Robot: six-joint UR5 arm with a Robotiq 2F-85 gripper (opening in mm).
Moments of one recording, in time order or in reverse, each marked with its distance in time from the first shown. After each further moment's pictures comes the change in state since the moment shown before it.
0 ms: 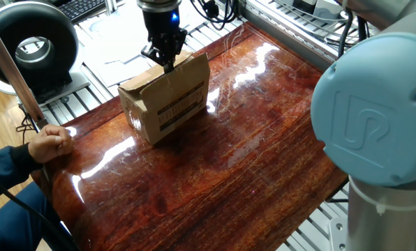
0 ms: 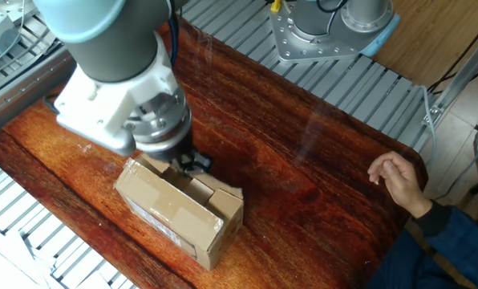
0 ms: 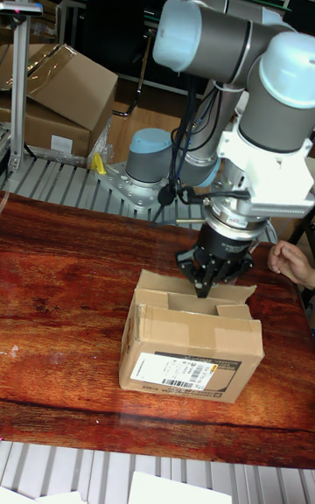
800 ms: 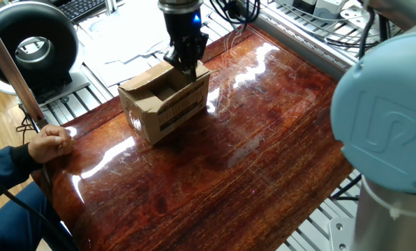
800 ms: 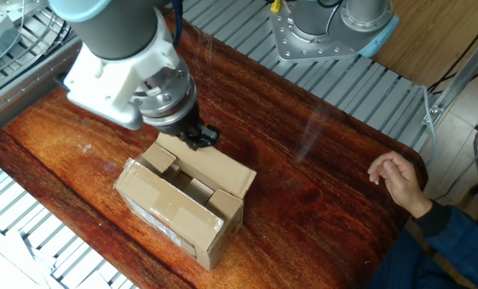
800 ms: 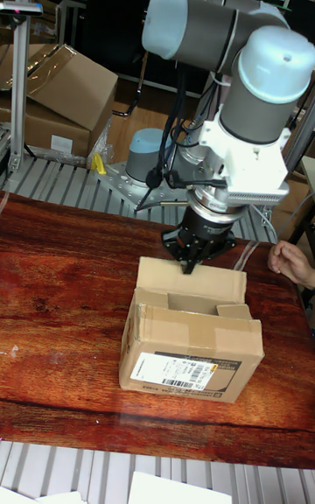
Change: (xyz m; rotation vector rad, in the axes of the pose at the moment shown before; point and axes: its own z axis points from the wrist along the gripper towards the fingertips) arm 0.051 -0.015 0.008 0.009 0.081 -0.005
